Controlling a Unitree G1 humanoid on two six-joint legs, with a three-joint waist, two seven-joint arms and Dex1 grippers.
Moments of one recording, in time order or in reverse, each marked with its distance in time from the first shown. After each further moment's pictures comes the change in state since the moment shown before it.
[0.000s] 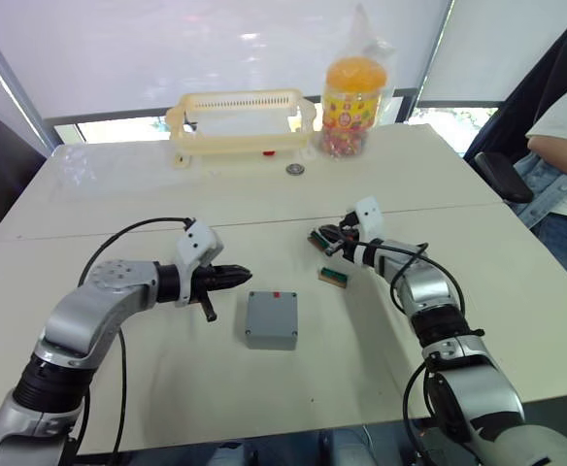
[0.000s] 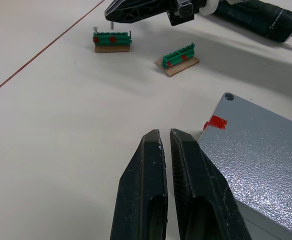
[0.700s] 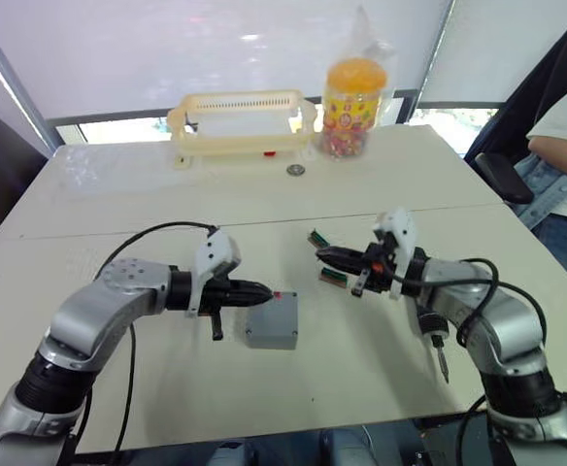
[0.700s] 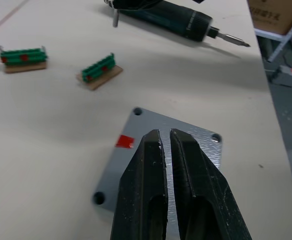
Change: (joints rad) left arm -0.021 0.019 -0.084 -0.089 -0.063 0.042 -0.135; right arm 0.368 -0.221 -0.015 -0.991 0.360 0.505 0.162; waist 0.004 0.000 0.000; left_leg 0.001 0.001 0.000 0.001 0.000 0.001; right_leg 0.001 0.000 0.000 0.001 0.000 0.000
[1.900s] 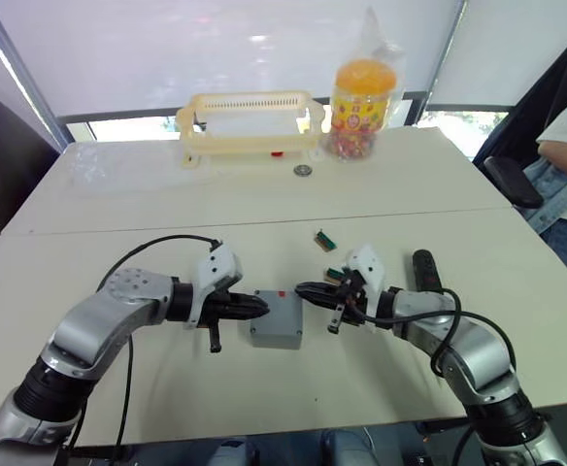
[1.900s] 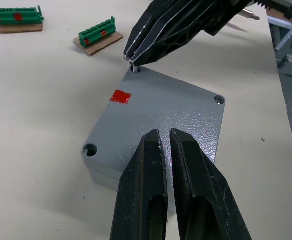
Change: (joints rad) left arm 0.033 0.026 -0.027 0.008 0.030 -0.021 0.011; right arm 0.081 0.029 0.172 0.075 -0.099 -0.131 -0.036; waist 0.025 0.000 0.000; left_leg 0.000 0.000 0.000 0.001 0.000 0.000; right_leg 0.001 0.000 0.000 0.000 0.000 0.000
